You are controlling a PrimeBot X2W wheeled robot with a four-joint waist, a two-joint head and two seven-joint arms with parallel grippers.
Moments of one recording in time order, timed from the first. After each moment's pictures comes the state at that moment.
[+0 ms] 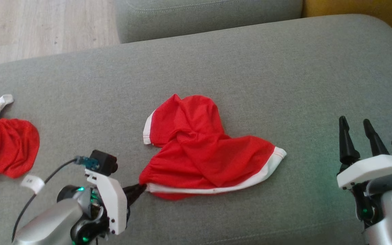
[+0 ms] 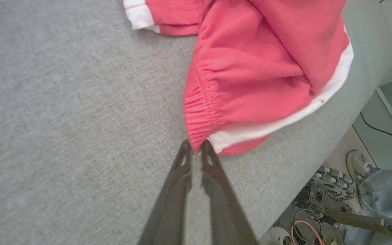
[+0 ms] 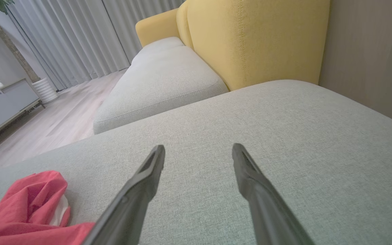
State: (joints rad) left arm -0.46 0.52 -1.05 0.42 -1.04 -0.11 0.20; right arm -0.17 -0.13 -0.08 0.34 0.34 0.13 -0.01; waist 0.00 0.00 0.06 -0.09
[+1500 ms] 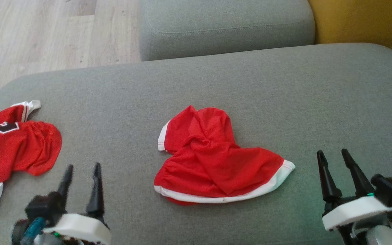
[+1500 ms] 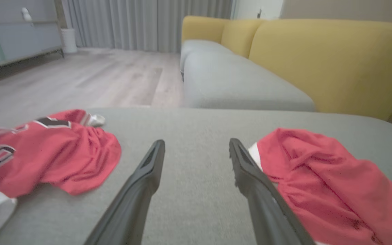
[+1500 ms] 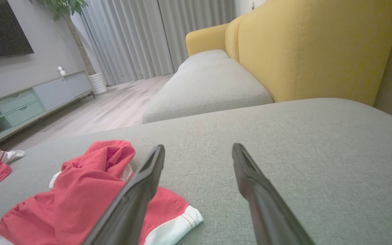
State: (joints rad) left arm 0.10 0.30 -0.31 0.05 -0.41 0.22 -0.25; right arm 0.03 -0.19 0.11 0.24 0.35 0.13 -0.18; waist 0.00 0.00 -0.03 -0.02
